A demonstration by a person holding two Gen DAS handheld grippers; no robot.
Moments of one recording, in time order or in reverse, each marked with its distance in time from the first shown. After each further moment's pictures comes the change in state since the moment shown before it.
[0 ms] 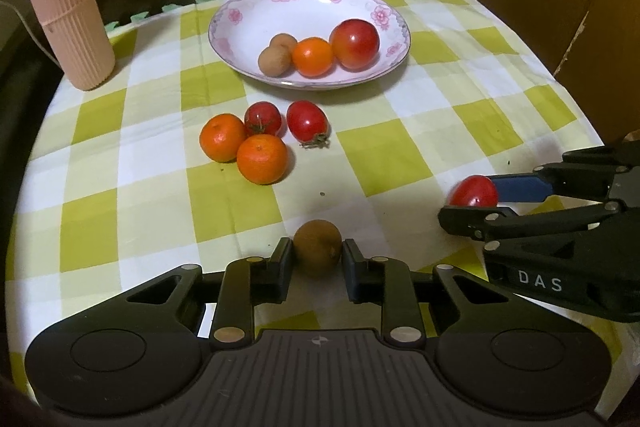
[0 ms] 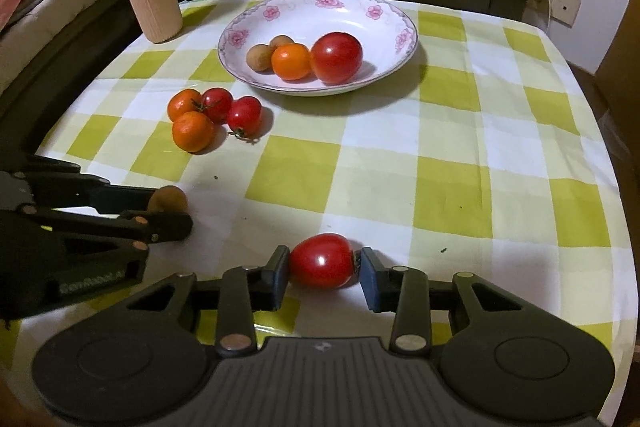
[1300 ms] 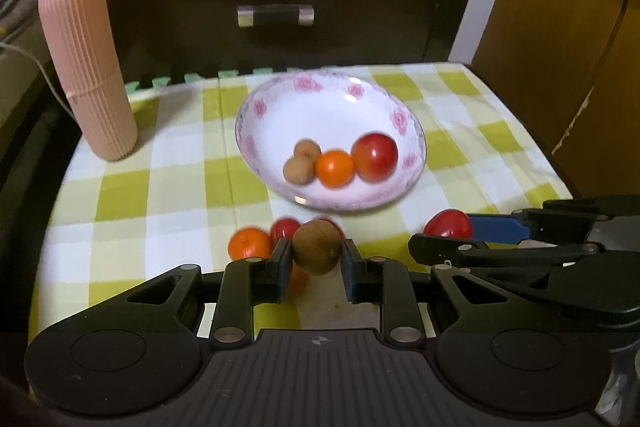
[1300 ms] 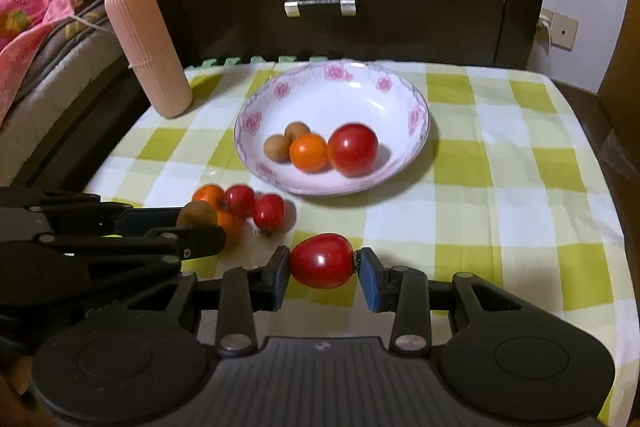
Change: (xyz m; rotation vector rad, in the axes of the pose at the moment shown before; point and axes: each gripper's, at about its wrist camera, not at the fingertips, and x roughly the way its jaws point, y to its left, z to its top) left arm -0.022 0.021 0.053 -0.080 -0.147 -0.014; right arm -0.015 0.006 0.049 0.073 -0.117 0.038
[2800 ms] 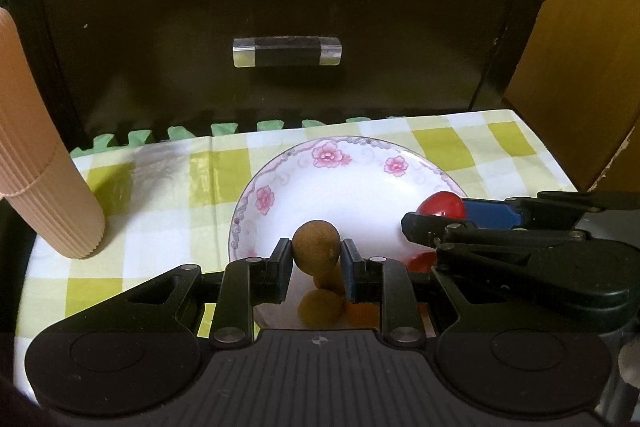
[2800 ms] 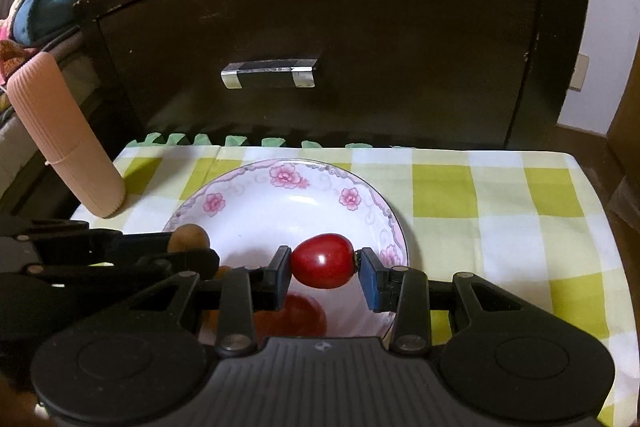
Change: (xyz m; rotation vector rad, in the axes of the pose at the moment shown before) left arm 0.079 0.013 0.068 -0.017 -0.021 0.037; right arm 0.082 -0.042 0.089 0.008 -0.091 -0.013
